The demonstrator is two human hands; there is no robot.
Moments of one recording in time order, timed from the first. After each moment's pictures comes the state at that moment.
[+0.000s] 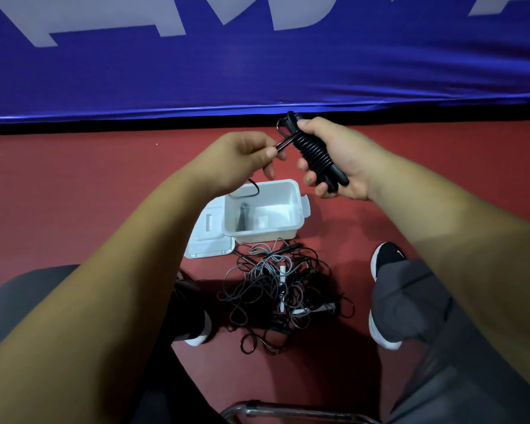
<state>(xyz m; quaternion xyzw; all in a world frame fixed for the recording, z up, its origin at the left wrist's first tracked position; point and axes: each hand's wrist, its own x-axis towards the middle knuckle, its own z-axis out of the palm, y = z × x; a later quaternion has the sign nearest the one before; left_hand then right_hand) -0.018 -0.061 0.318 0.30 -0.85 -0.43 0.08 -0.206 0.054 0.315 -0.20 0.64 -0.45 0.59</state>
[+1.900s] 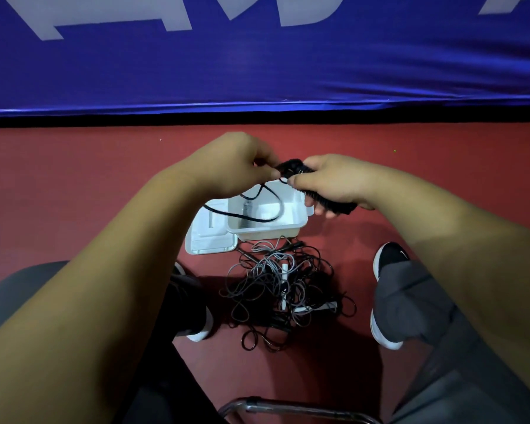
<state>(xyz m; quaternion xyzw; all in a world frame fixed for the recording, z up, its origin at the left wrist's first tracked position) -0.010 -0.055 0.339 0.30 -0.92 -0.25 -0.01 -0.197 0.060 0.291 -0.43 0.73 -0.22 0.49</state>
